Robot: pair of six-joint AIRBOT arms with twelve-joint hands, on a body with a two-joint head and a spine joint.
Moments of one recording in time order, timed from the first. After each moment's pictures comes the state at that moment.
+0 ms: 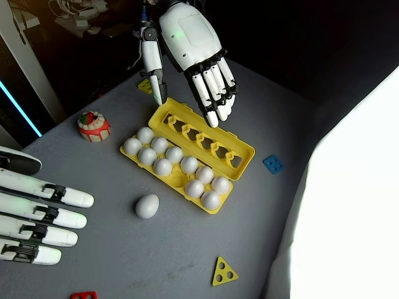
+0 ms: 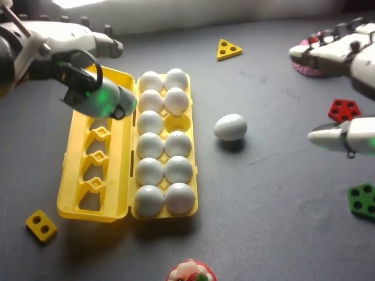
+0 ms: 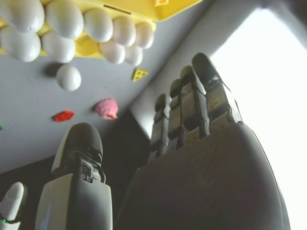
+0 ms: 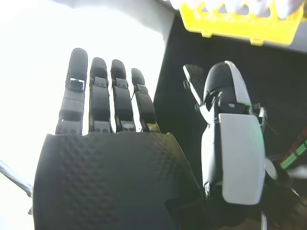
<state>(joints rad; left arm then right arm) 0.16 -0.83 0.71 -2.14 -0.79 2.95 -0.44 -0.73 0.67 0.84 0.47 -1.73</state>
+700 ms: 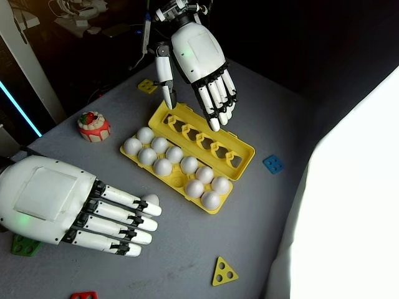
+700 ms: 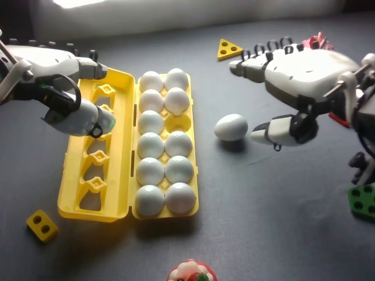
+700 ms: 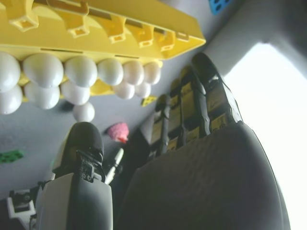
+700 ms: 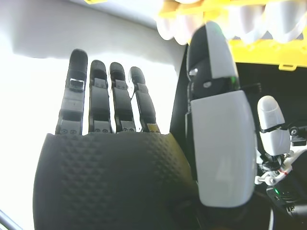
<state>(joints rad) 0.28 -0.80 0.78 -2.15 -0.68 2.96 -0.39 -1.13 0.91 1.22 0.58 -1.96</state>
